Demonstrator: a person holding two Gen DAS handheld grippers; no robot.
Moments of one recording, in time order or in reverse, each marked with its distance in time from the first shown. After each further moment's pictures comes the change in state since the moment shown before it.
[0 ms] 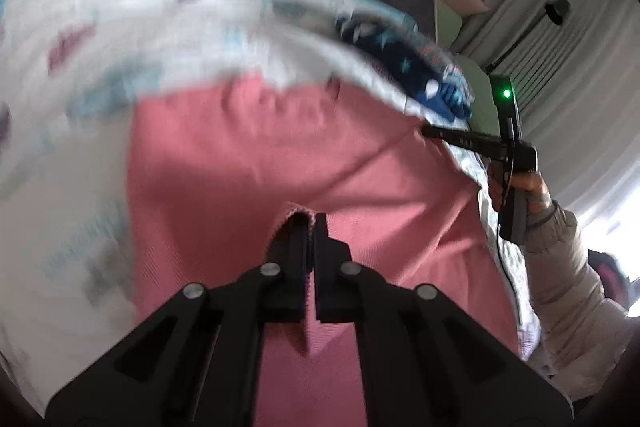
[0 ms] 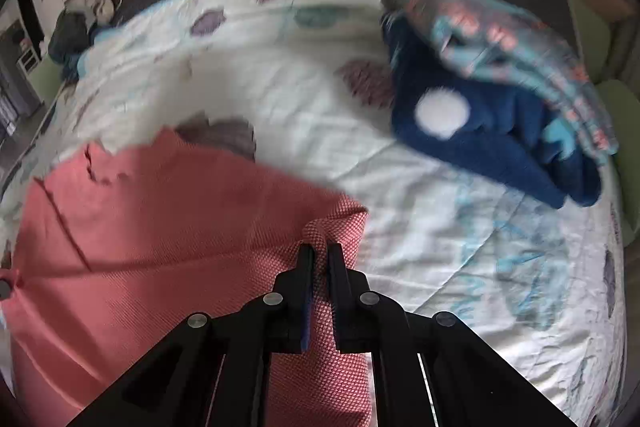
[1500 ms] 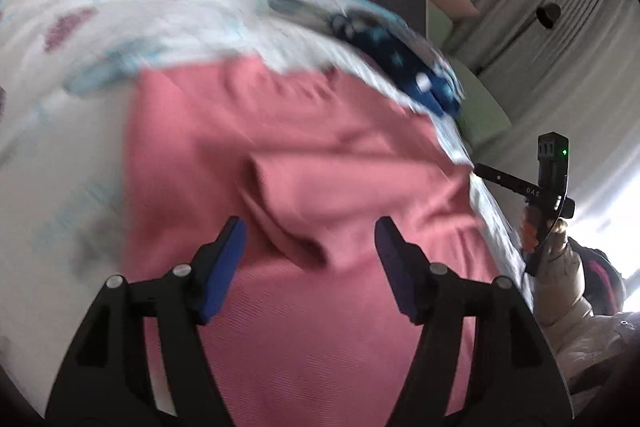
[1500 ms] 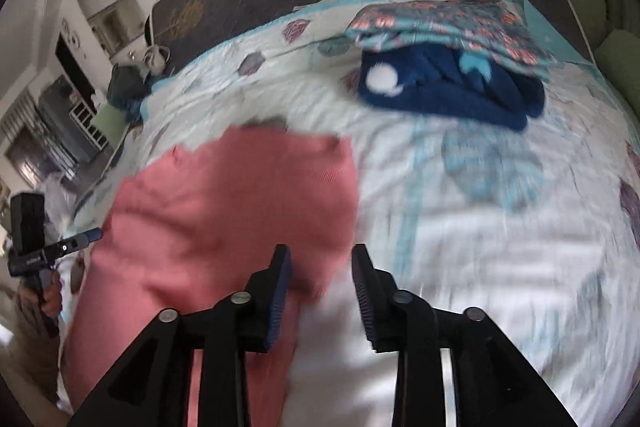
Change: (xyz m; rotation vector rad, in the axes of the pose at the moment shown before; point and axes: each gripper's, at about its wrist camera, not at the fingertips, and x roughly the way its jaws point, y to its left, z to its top) left arm 0.017 0.008 -0.034 -0.058 0.069 -0.081; right arm -0.082 -0.049 -0.095 0.097 -0.090 0.271
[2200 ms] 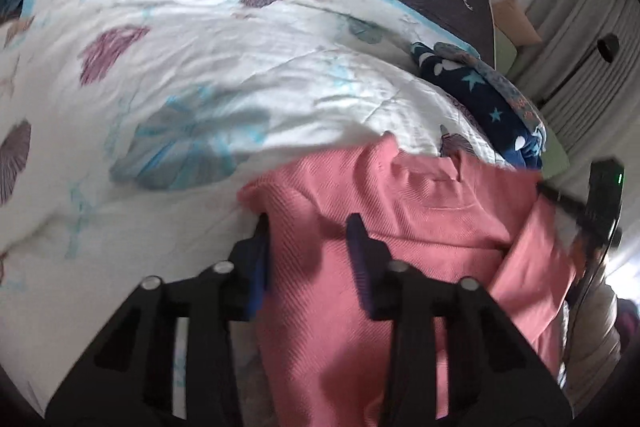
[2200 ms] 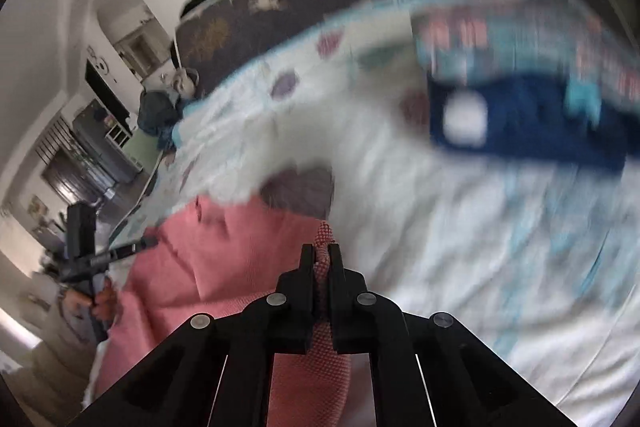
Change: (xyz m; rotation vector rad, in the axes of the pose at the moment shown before) left arm 0.031 0.079 0.081 -0.058 -0.093 0.213; right arm 0.065 0.011 0.076 0.033 -0.085 0.167
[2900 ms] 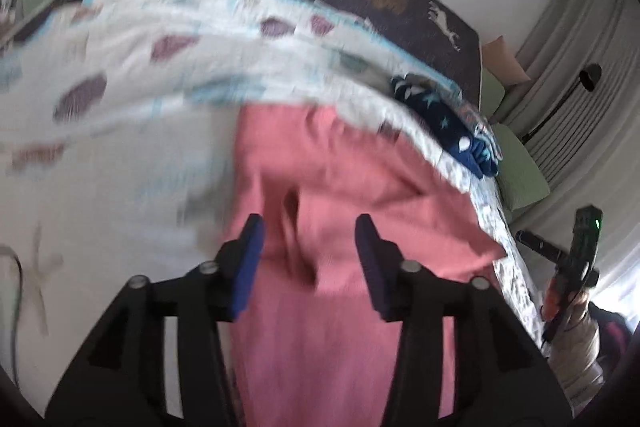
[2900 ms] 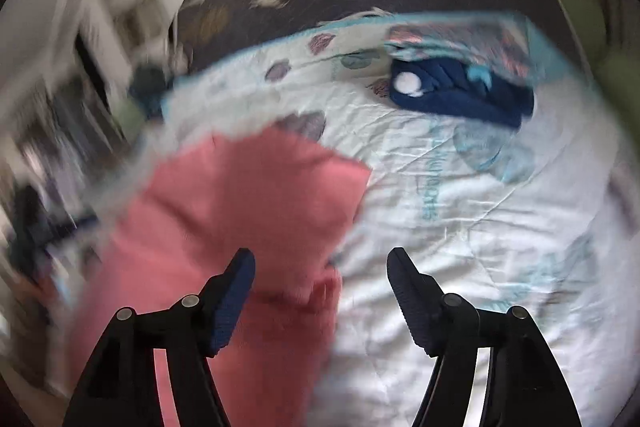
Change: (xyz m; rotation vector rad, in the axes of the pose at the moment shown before) left arm -0.134 -0.046 -0.096 -0.087 -0.160 0.012; right arm -0.115 0.017 -0.096 -0.007 0.011 -0.109
